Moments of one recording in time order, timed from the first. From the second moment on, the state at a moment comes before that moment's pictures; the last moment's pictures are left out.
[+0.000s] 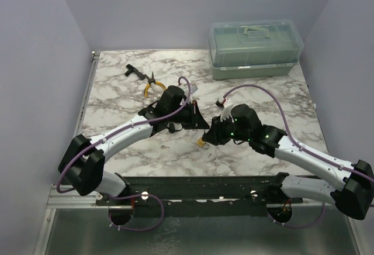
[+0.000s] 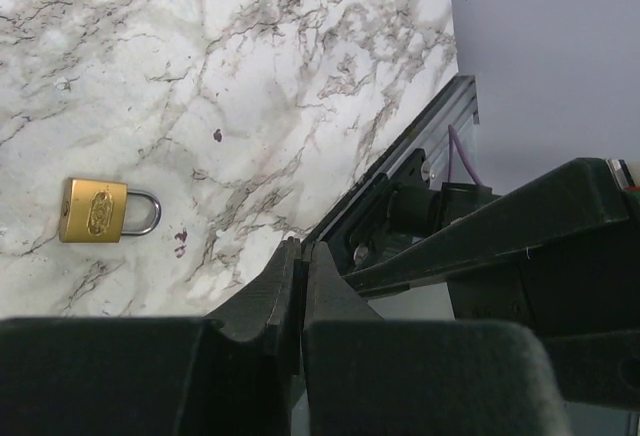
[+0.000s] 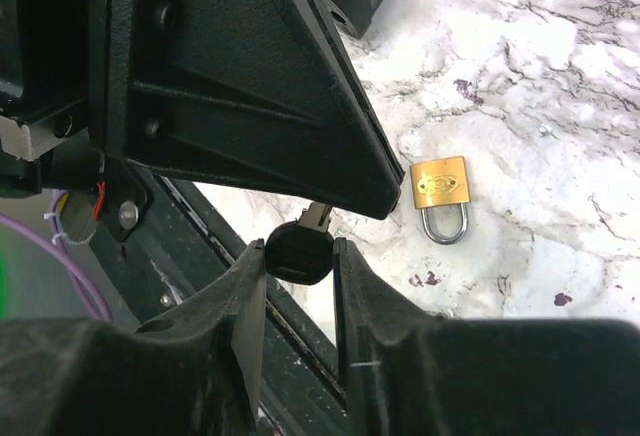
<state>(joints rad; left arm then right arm) -0.72 1.41 0.95 -0.11 0.50 -0.81 0.83 1.07 0.75 -0.23 -0.19 0.43</state>
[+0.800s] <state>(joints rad) -0.64 1.08 0.76 0.25 0.40 -0.95 0.83 0.78 0.53 0.22 -0.23 0.76</state>
